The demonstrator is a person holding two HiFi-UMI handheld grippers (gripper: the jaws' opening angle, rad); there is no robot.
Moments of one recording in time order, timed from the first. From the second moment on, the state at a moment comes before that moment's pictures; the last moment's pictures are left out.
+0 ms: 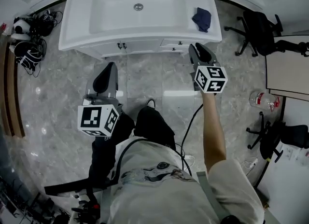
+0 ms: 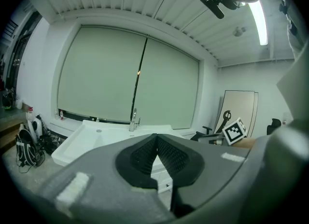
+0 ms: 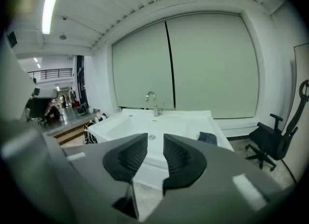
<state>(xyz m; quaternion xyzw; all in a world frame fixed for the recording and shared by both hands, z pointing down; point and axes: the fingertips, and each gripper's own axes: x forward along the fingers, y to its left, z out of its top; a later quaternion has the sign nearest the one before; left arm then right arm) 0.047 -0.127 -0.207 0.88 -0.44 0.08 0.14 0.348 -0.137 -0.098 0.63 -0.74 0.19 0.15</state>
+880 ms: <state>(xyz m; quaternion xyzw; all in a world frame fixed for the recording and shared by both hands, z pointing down) 0.030 -0.072 -0.078 0.81 -0.50 0.19 0.23 0.563 -0.324 0.115 0.64 -0.62 0.28 0.35</state>
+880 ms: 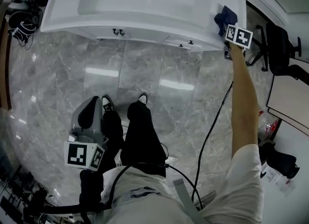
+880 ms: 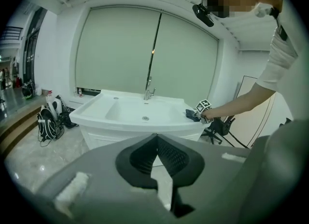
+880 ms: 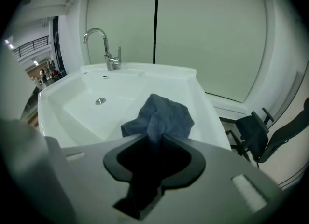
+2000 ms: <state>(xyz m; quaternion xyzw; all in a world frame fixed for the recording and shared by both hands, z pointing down) -0.252 -0.042 0.078 0.76 -0.60 0.12 0.21 -0.078 -0.169 0.090 0.48 -0.87 0.01 0.13</state>
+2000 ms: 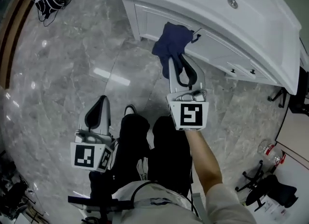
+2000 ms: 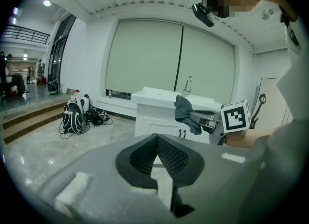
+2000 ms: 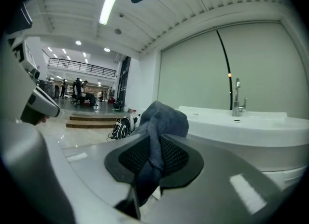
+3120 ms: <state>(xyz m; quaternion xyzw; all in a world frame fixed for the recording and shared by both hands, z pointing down) -0.303 -0.065 0.395 0.77 -0.63 0.00 0.11 -0.158 -0.348 0.278 0.53 -0.82 -0.19 0.08</state>
